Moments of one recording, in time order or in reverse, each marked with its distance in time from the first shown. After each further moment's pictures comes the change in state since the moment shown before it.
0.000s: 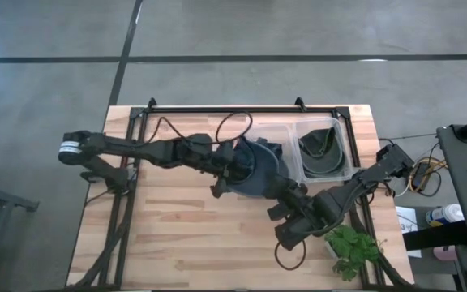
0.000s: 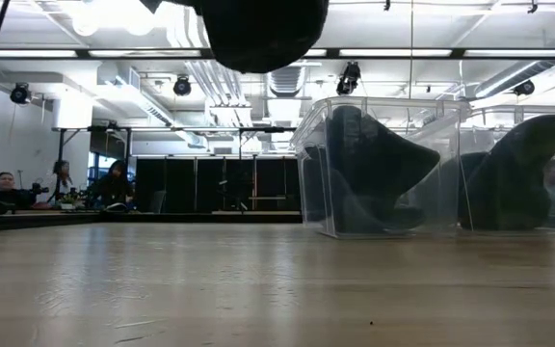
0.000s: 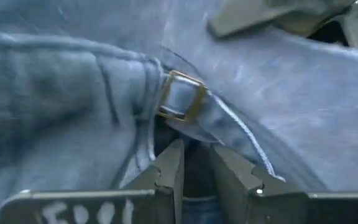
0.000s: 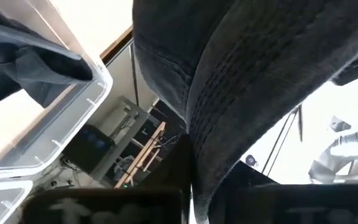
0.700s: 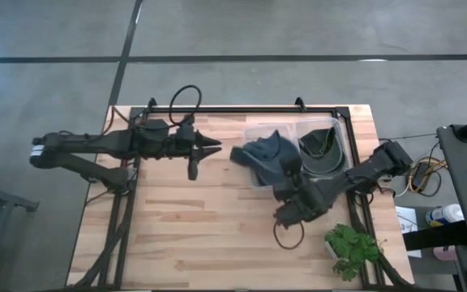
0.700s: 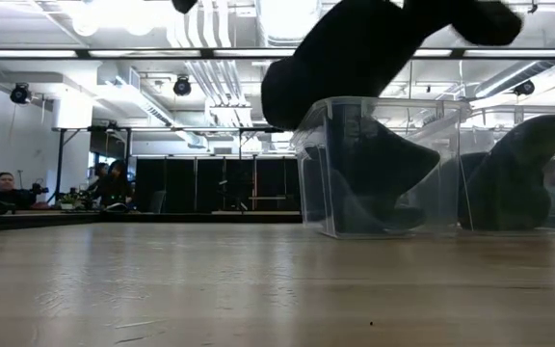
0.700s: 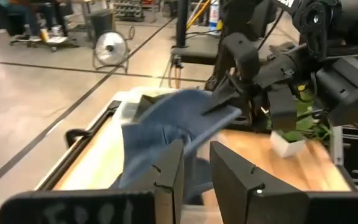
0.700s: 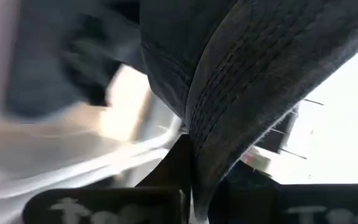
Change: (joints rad) left arm 0.002 -0.347 -0.005 -0.263 -0.347 0.135; right arm -0.117 -0.008 -0.148 -0.386 -0.191 0.899
